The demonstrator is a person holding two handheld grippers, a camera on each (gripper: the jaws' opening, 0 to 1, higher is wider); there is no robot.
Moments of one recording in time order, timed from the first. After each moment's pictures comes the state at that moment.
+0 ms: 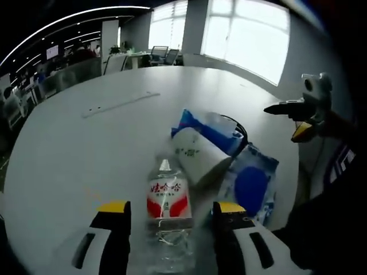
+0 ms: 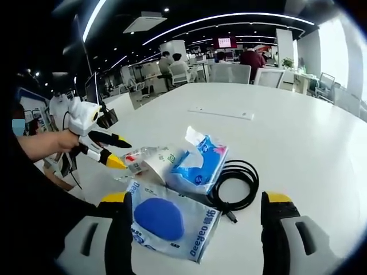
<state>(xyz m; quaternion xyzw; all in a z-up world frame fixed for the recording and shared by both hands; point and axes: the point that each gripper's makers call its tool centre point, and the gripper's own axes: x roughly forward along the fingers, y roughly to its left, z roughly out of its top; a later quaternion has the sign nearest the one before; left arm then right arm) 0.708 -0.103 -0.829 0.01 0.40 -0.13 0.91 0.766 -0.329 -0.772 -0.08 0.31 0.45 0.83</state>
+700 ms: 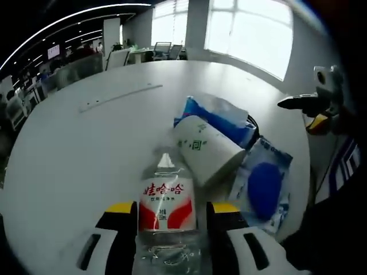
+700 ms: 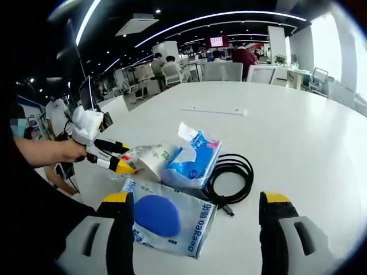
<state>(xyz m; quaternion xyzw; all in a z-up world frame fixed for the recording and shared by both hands) 0.718 -0.113 -0.856 0.03 0.41 -0.11 0.90 0.766 -0.341 -0.779 -0.07 0.32 0.43 0.84</state>
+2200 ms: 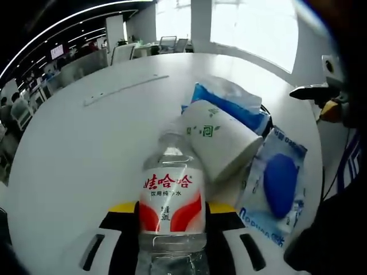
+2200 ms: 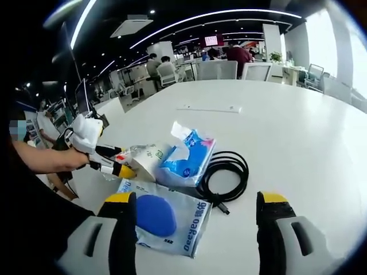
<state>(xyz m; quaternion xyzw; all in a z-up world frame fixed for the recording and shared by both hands) 0.721 -0.104 -0.876 0.06 0.43 -0.08 0.90 0.771 -0.347 -0.783 -0.06 0.33 0.42 0.85</state>
